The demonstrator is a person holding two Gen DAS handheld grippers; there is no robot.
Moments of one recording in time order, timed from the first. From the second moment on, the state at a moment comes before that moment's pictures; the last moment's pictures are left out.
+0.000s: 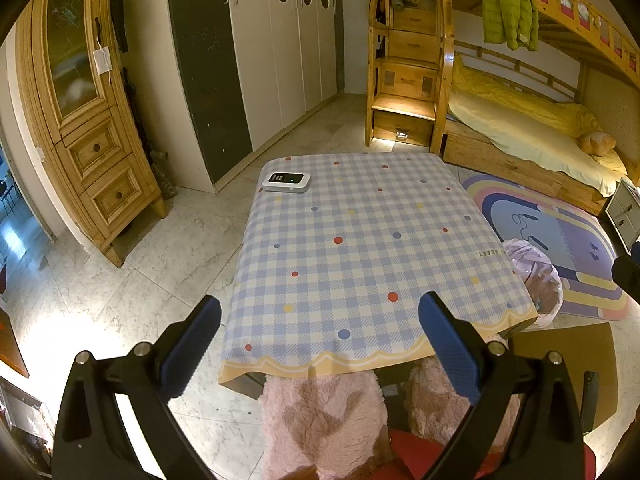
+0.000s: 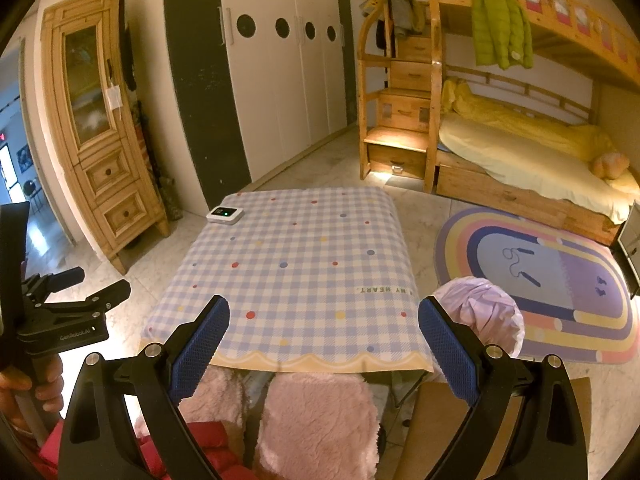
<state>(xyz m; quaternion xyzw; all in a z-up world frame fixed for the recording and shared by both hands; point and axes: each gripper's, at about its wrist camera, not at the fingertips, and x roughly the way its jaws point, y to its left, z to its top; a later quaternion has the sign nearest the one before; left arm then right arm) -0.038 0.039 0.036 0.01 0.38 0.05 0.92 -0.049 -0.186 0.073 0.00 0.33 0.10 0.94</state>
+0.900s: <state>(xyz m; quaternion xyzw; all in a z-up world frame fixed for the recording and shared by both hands) -0.037 0.039 0.035 0.01 0.38 0.05 0.92 -0.048 -0.186 0.072 0.00 0.33 0.10 0.94</state>
